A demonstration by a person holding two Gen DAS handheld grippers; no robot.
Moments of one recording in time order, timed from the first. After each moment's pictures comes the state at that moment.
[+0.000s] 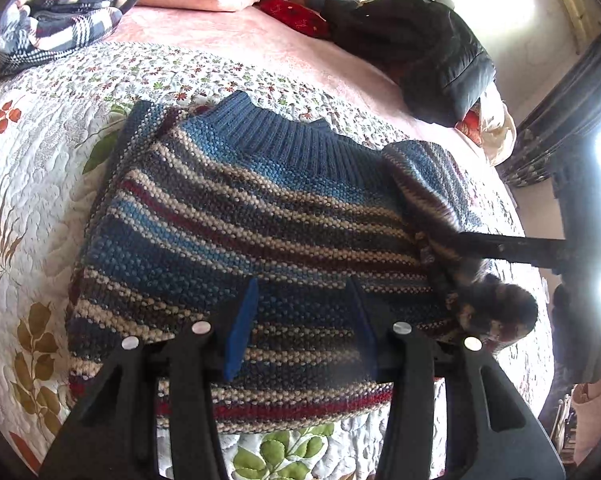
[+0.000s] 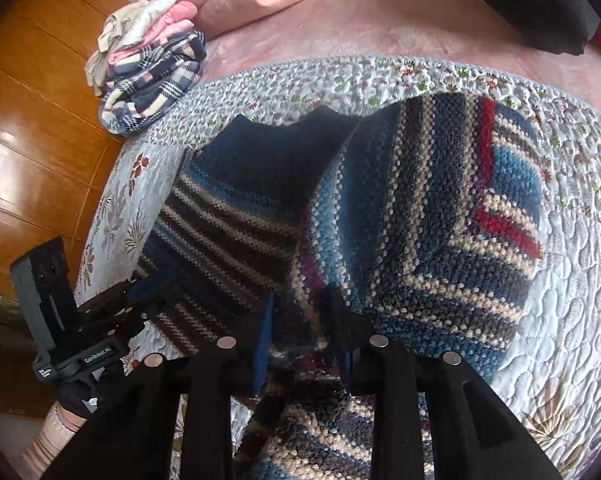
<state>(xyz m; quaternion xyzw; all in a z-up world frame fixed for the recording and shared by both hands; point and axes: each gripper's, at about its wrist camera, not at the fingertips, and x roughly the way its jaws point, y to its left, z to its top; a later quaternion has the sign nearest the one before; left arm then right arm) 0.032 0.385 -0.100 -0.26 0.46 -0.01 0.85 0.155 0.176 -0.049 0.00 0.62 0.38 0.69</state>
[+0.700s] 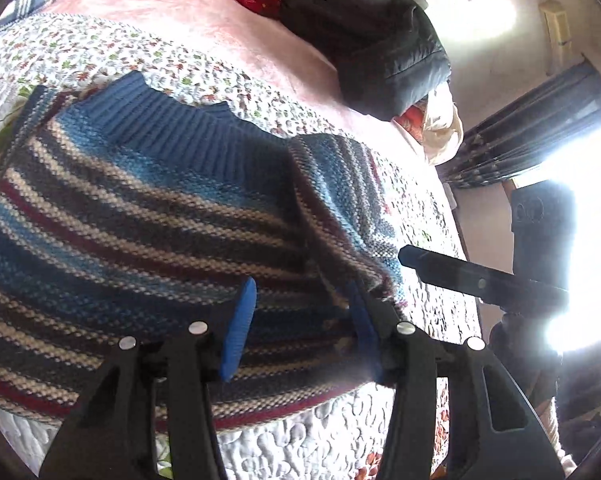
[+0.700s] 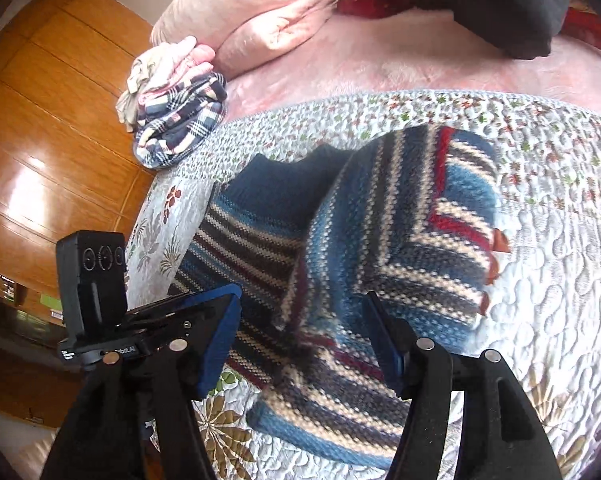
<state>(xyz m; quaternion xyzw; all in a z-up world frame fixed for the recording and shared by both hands) 0.079 0.331 -0.090 -0.34 0.47 -0.12 0.81 0.153 0.108 -0.014 0.07 0.57 0.41 0.71</state>
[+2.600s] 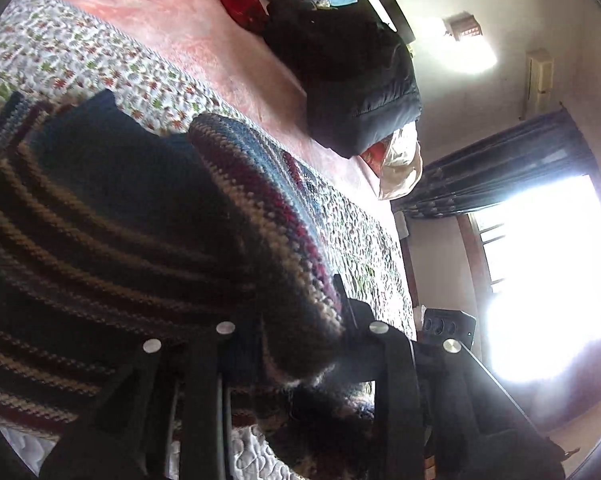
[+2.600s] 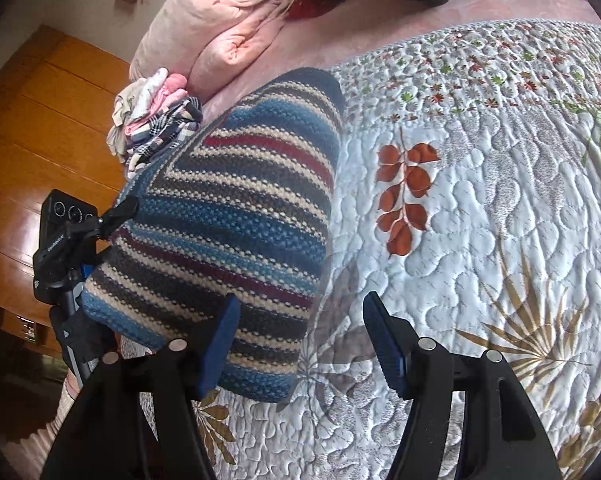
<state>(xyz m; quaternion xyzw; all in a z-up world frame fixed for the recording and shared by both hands) 0.078 0.367 -0.066 -0.43 0.41 -0.13 0.79 0.135 0.044 -0.072 0.15 0.58 0.39 0.70</state>
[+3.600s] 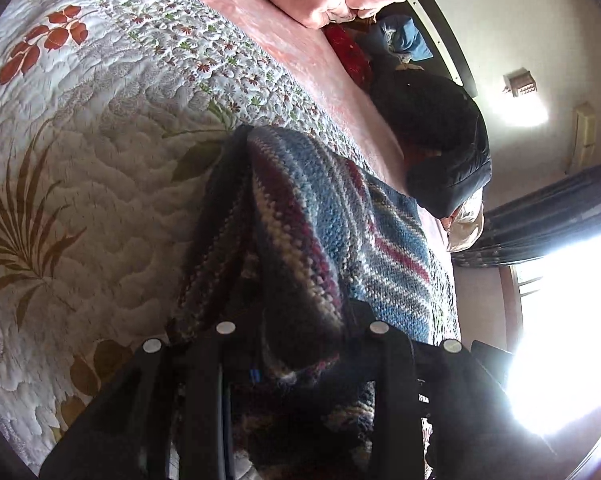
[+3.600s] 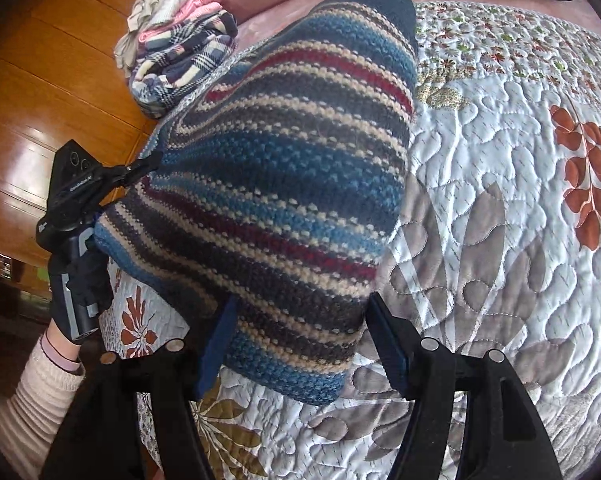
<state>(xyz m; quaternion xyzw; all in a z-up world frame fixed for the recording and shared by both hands) 0.015 0.506 -0.118 -0.45 0.42 -0.02 0.79 0.083 0.191 -0.098 0.04 0.61 0.42 0.67</state>
